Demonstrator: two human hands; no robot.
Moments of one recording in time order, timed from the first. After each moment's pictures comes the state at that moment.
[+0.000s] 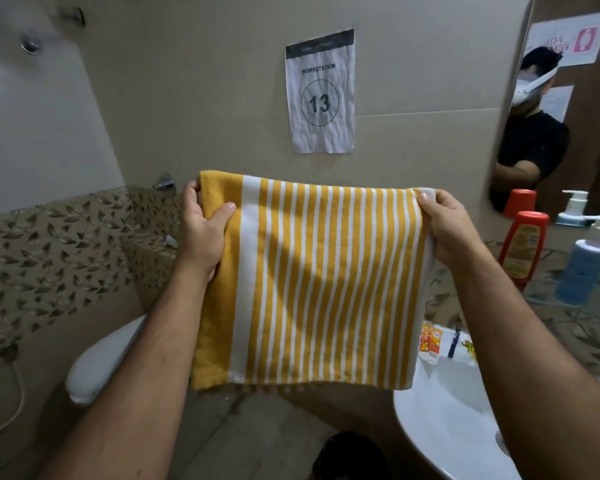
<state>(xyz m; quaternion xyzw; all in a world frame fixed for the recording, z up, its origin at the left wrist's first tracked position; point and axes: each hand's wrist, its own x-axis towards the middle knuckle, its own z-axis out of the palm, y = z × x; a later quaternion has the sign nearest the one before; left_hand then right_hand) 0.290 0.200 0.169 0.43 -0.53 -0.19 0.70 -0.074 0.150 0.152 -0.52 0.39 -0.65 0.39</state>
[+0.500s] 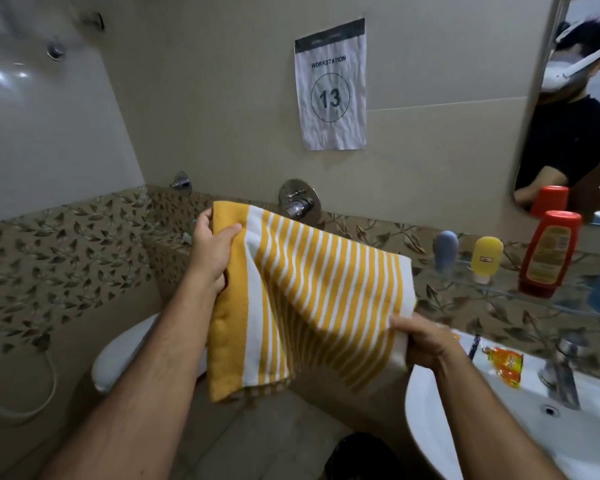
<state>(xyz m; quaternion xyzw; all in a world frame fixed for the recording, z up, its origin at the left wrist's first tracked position) 0.291 0.168 0.143 0.50 -0.43 -0.30 0.69 -0.042 0.177 0.002 -0.39 0.32 -0.46 0.74</state>
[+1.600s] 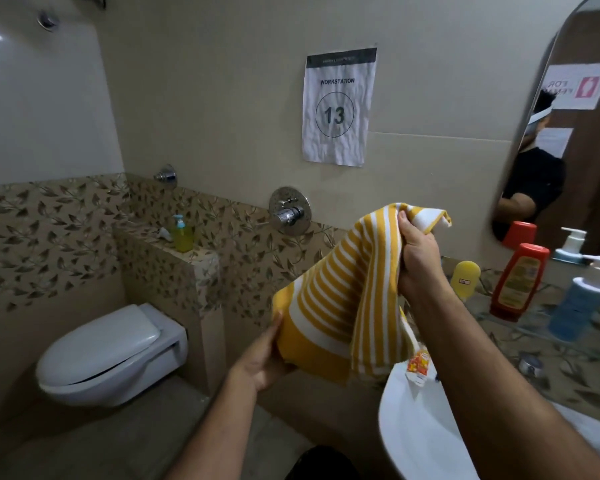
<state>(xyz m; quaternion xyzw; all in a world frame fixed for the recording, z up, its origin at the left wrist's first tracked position) 0.236 0.192 -0.029 0.37 -0.26 -0.74 0.49 0.008 0.179 0.156 -0.39 0.31 -0.71 0.50</state>
